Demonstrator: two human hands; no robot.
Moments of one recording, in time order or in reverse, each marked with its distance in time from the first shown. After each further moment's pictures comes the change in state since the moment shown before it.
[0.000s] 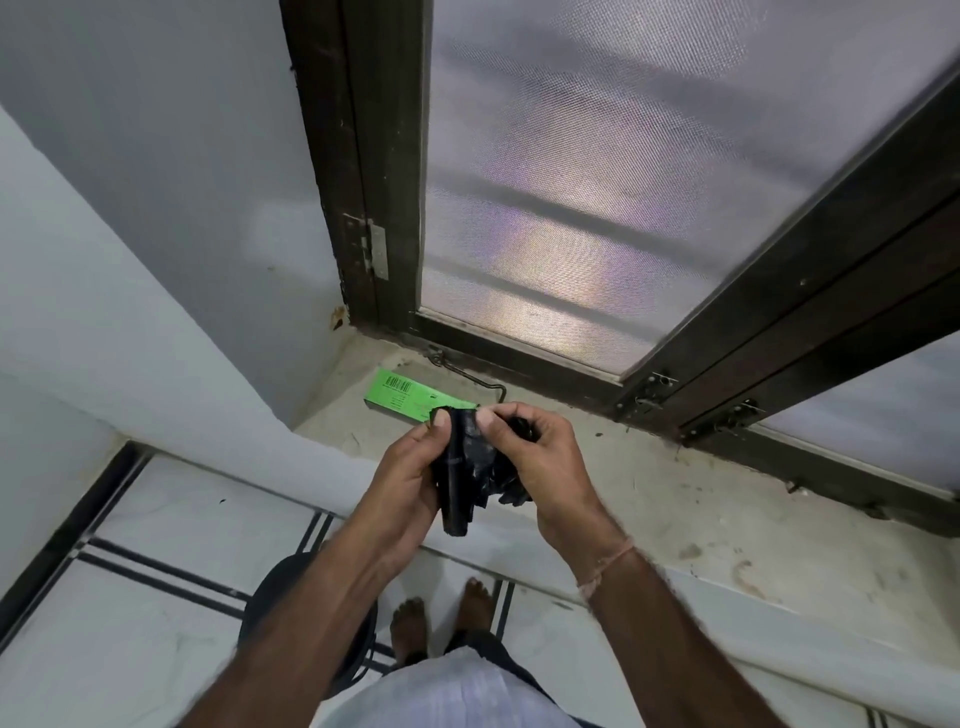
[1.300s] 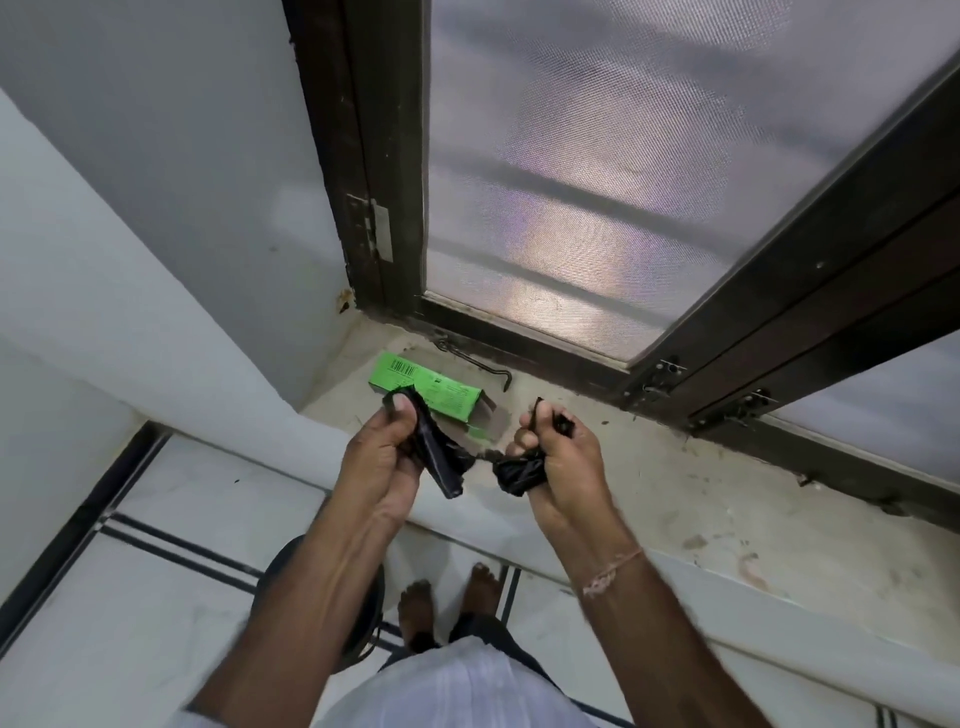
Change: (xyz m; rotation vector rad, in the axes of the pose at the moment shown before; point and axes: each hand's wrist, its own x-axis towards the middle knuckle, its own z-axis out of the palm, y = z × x) left_hand 0.021 -0.004 -0.017 -0.357 0.364 0.008; right_hand 0.001 0.015 -0.006 0.743 0.183 0.147
